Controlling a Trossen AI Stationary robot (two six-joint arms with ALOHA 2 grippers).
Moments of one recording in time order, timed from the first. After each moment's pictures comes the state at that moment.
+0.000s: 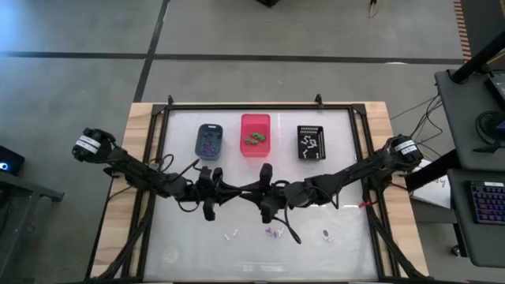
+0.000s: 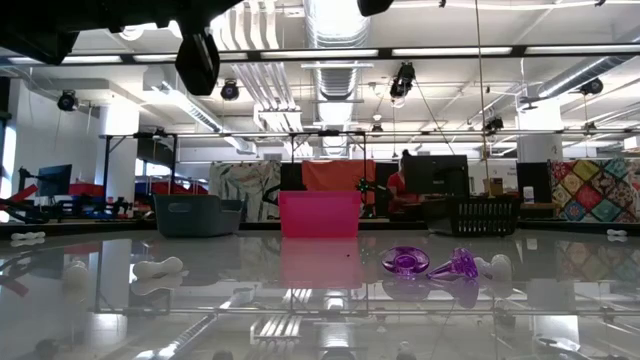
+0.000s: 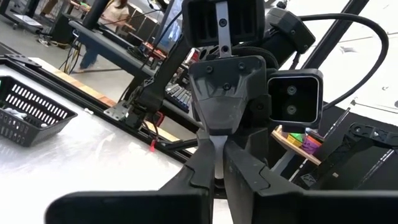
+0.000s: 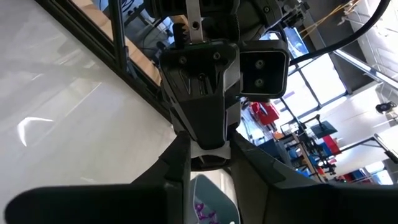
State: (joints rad) left arm -0.41 1.41 0.48 1.11 -0.40 -0.54; right arm 0.33 1.72 1.15 0.40 0.46 -0.80
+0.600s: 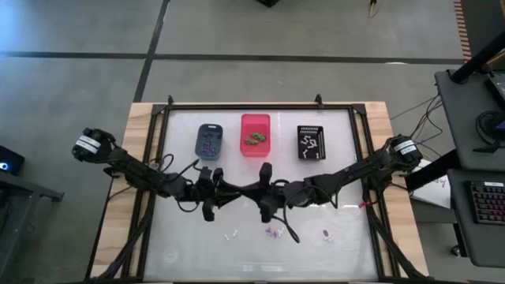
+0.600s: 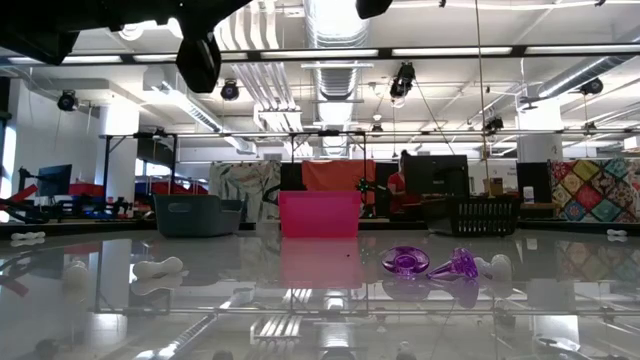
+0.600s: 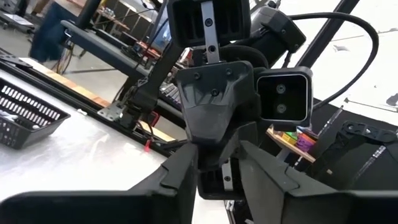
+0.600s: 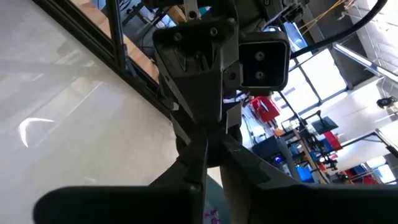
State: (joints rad) left arm -0.41 1.41 0.47 1.12 -0.38 -0.53; right arm 0.32 1.72 1.15 0.40 0.47 -0.78
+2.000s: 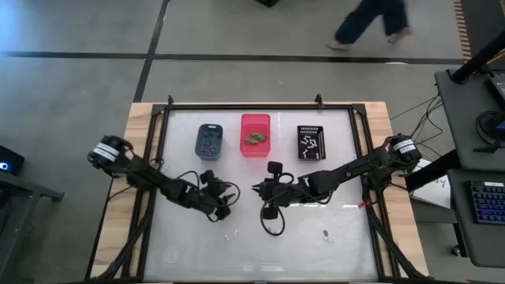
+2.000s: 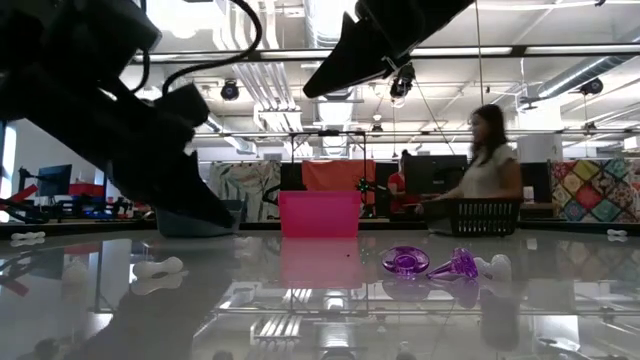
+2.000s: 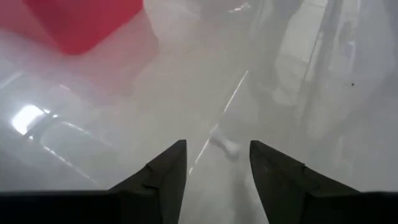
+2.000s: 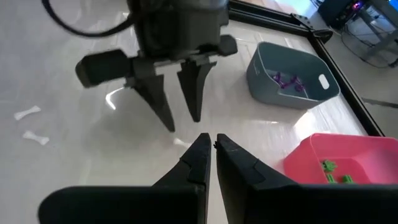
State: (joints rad) left arm -0.40 1.64 0.50 0.35 -0.65 -0.62; right arm 0.29 1.72 1.15 -0.05 0.47 0.00
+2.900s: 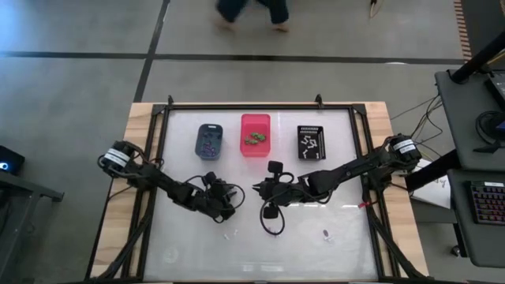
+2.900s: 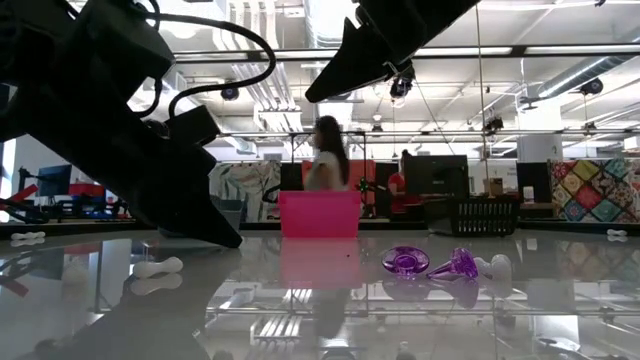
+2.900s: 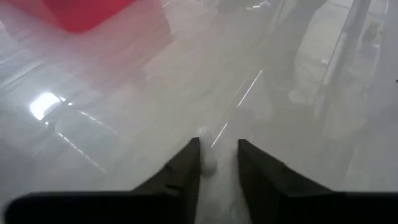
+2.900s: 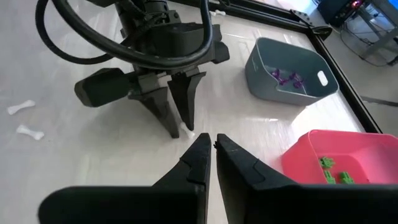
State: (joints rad) left arm -0.40 1.79 0.55 0.30 -0.68 -0.73; right arm 0.29 1.72 1.14 -0.06 0.47 0.00
